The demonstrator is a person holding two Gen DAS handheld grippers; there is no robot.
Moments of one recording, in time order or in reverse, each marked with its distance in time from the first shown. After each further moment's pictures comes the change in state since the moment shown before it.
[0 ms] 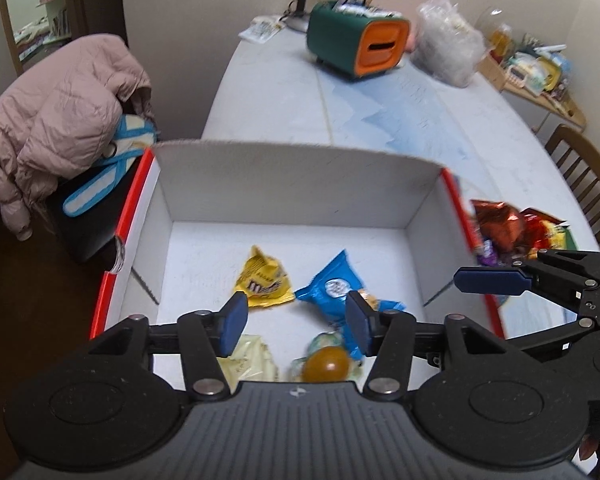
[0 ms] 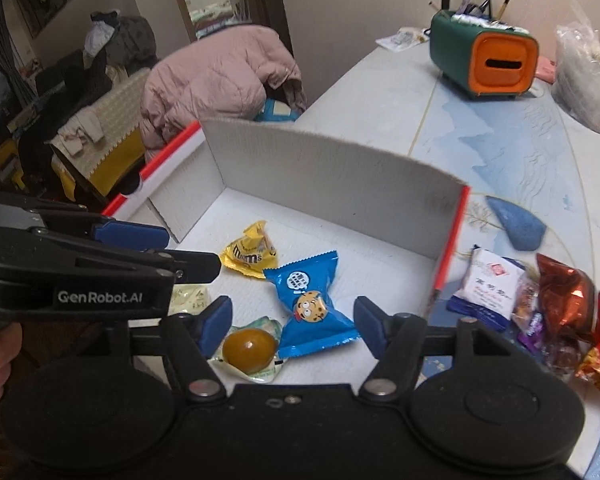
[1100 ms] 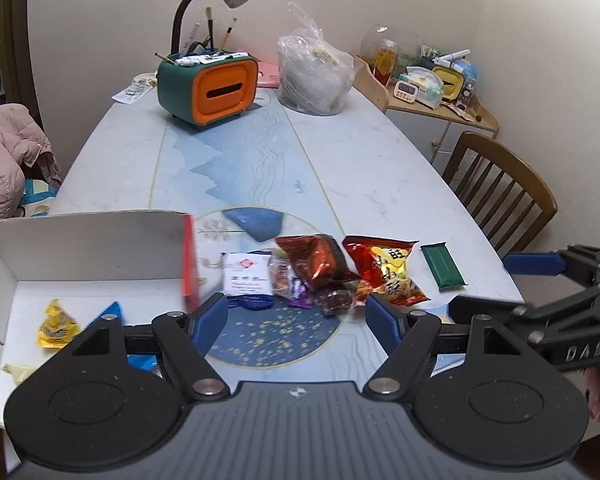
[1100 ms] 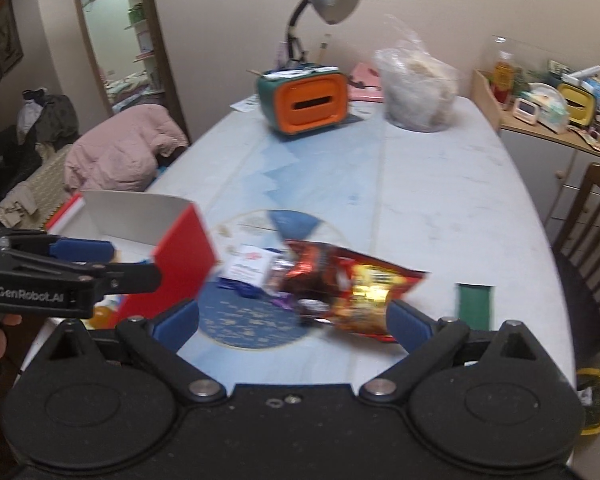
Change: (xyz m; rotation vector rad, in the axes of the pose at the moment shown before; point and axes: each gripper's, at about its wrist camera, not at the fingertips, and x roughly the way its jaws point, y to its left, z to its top) left arm -0.005 -0.206 -0.002 0.106 -0.130 -0.147; right arm -0.157 -0.174 -0.079 0.144 -0.181 -0.202
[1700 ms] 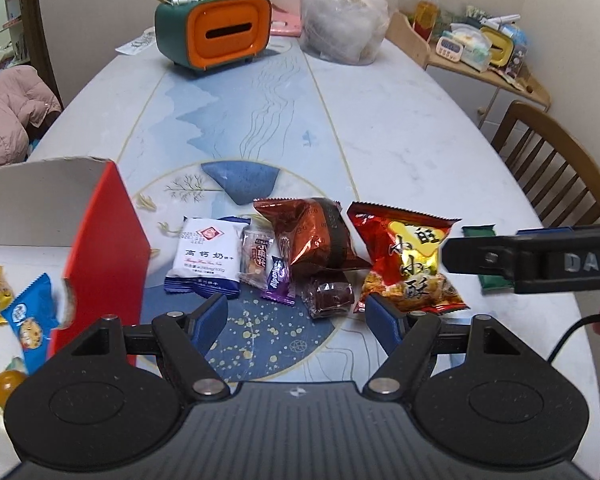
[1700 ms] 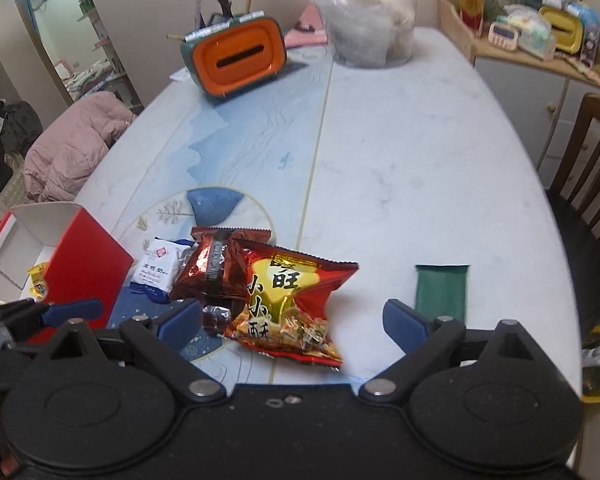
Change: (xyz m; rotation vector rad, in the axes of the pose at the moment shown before) left arm 0.113 -0.041 -0.009 -0.060 0.107 0.123; right arm 0.090 -0.090 0.015 0.130 0.152 0.011
